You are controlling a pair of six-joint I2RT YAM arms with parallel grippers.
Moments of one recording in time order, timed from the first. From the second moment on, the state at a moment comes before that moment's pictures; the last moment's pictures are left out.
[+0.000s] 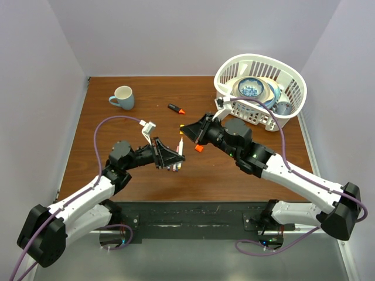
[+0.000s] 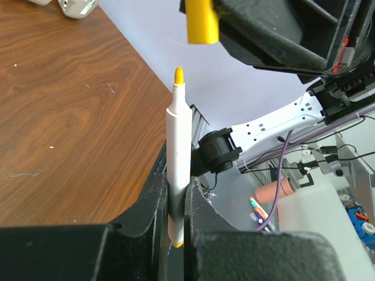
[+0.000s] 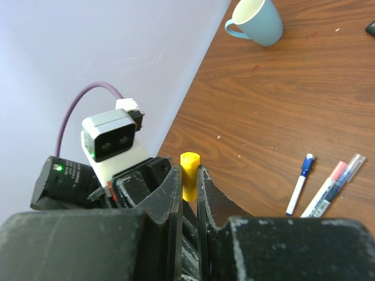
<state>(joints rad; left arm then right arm) -0.55 0.93 0.40 0.58 0.70 -0.90 0.90 1.15 0.99 0.05 0.10 0.81</state>
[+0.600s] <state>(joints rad) -0.55 0.93 0.42 0.57 0.70 -0.89 0.90 1.14 0.97 0.04 0.12 0.79</state>
